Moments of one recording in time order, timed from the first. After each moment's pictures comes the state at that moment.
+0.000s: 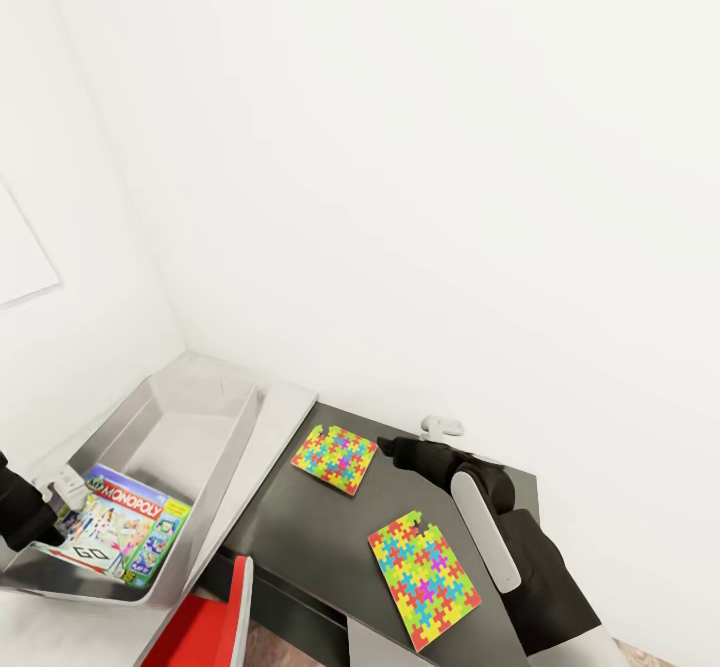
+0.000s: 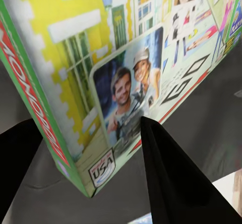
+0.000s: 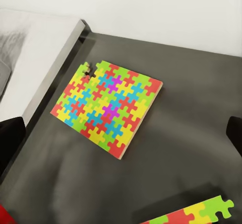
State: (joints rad) left arm -0.67 0.72 -0.06 -0.94 -0.76 0.68 -1.56; right arm -0.47 0.07 0.24 -1.37 -0.53 0.73 -0.19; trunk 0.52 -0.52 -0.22
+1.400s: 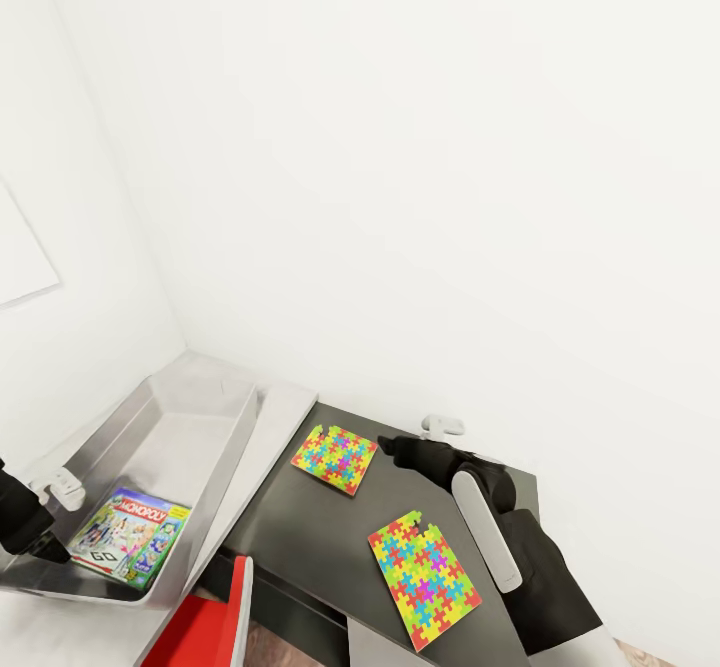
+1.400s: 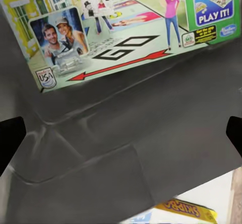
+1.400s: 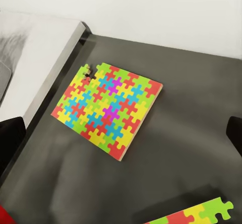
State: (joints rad) left arm -0.67 0.72 -0.06 -0.92 -0.76 0.68 -1.56; right arm -0.47 0.07 0.24 -1.38 -0.53 0.73 -0.19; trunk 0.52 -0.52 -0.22
